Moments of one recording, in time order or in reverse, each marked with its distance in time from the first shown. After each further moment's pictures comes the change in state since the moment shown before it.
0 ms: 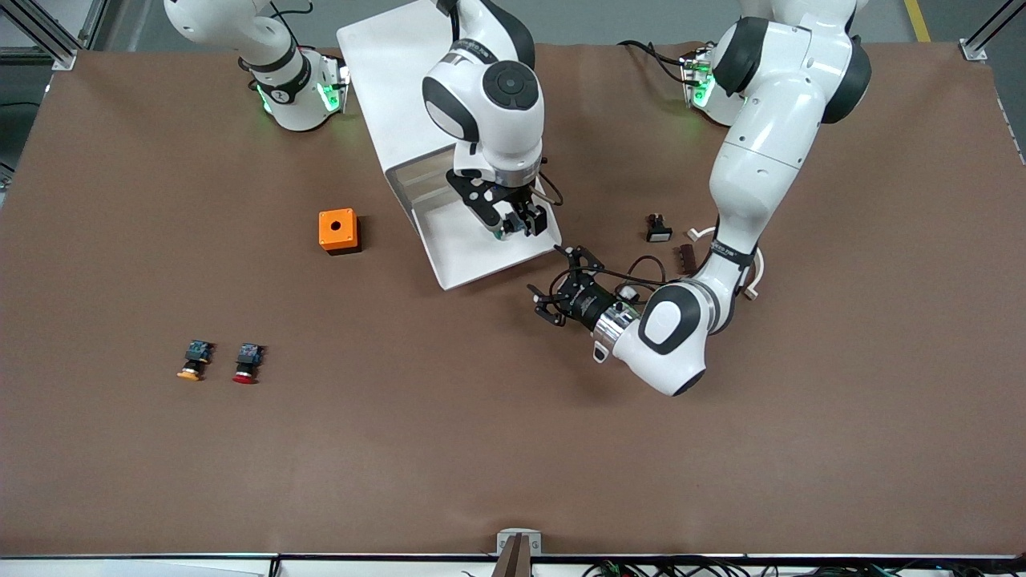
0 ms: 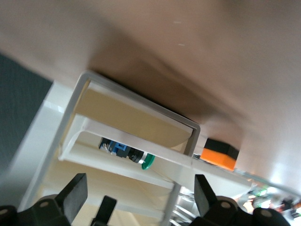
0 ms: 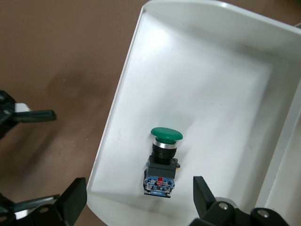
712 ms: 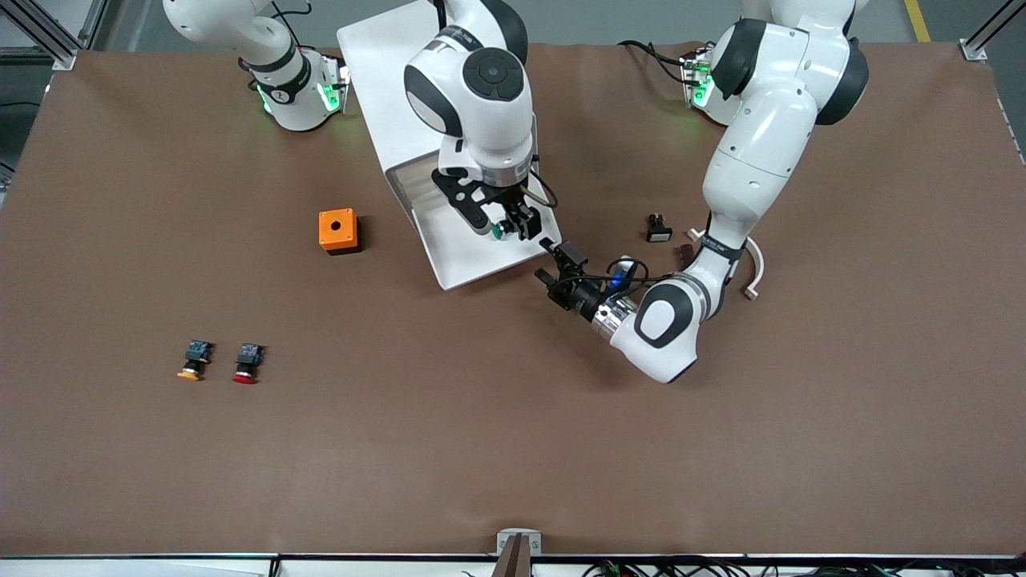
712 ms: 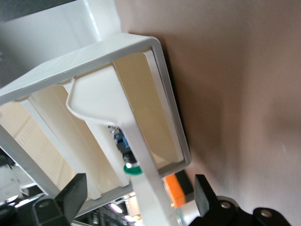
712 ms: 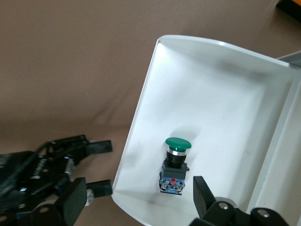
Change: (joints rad) left arm 0.002 0.016 0.000 -0.111 -0.135 -0.001 -0.753; right arm -0.048 -0.020 0.000 0.094 0.002 -0.092 -0.039
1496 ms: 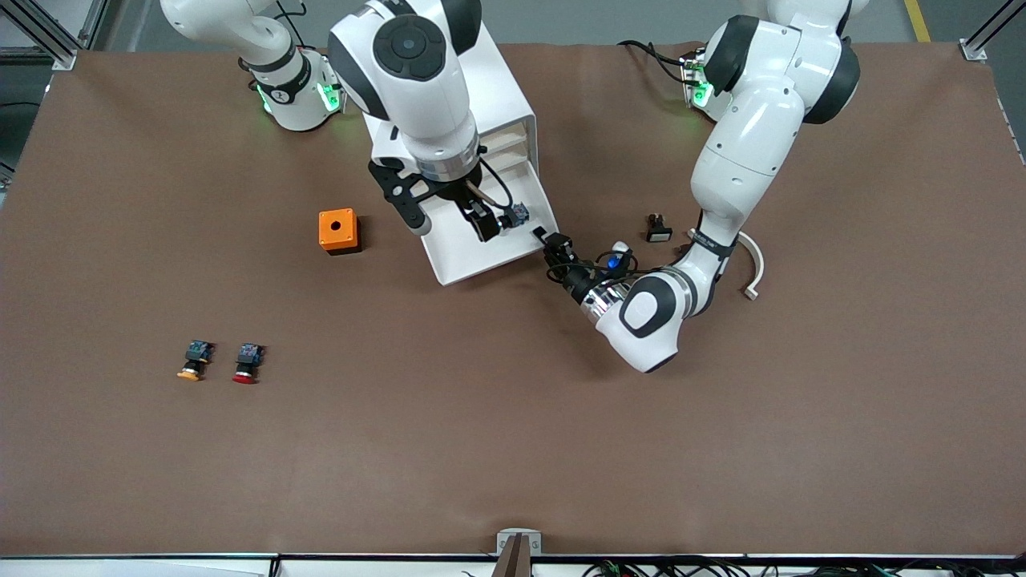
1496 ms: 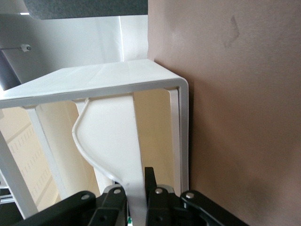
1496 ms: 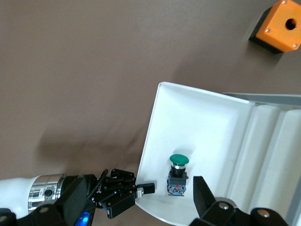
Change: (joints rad) left arm -0.034 0.001 0.002 -0.055 0.055 -0.061 -0.251; right arm -0.119 -0.107 0.001 0.065 0.042 -0.138 -0.058
